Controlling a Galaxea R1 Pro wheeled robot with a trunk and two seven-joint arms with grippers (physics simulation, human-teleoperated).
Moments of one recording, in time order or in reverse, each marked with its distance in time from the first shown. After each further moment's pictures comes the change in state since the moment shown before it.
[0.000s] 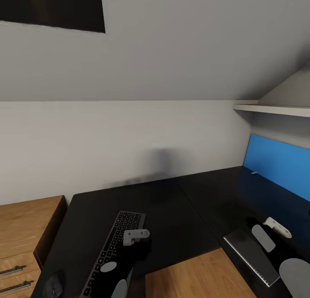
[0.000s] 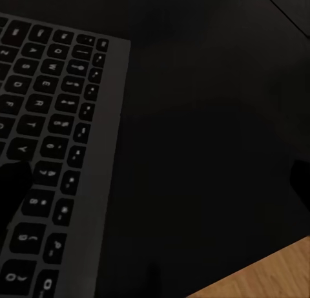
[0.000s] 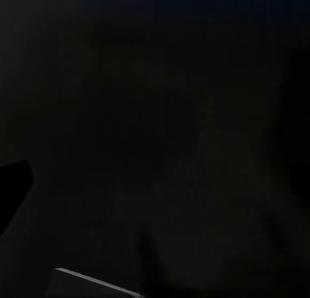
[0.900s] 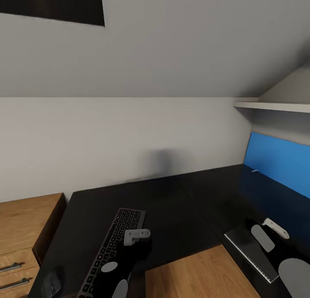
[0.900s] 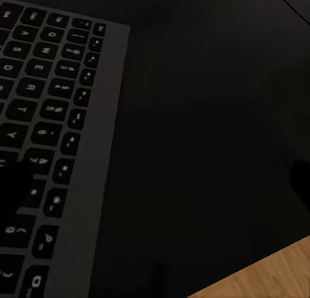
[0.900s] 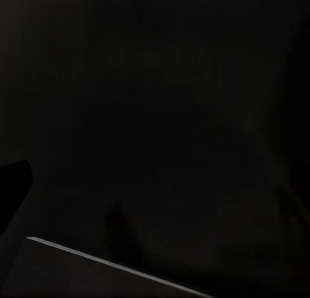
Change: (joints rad) left arm 0.000 -0.004 -0.005 -0.002 0.000 -0.002 0.004; right arm 0.000 0.005 -0.001 0.000 -0.008 0.054 -0.001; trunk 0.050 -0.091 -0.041
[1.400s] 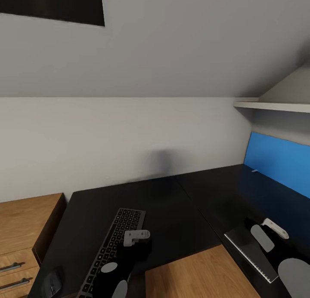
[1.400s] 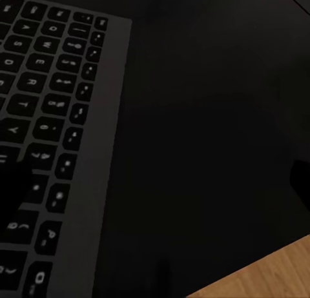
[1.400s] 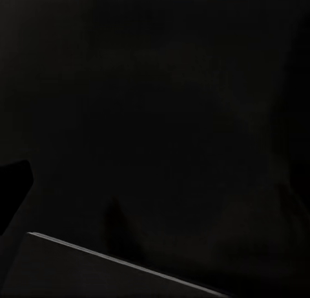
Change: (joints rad) left arm 0.000 0.006 0.000 0.009 0.000 0.000 -0.004; right arm 0.001 0.003 0.001 0.000 -0.001 0.002 -0.001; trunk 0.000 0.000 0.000
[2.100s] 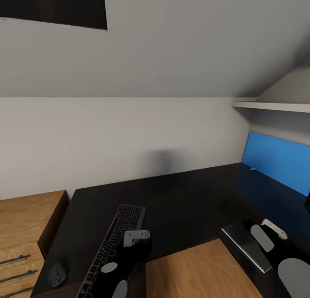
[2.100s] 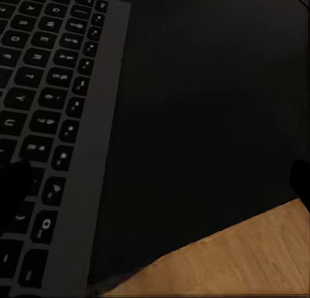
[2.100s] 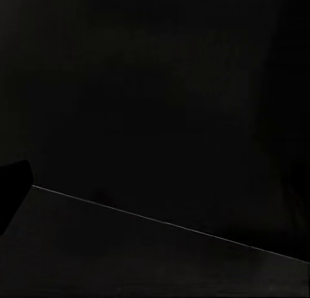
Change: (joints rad) left arm 0.000 0.000 0.000 0.002 0.000 0.000 0.000; right arm 0.000 0.001 0.000 0.000 -0.003 0.042 0.000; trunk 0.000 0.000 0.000
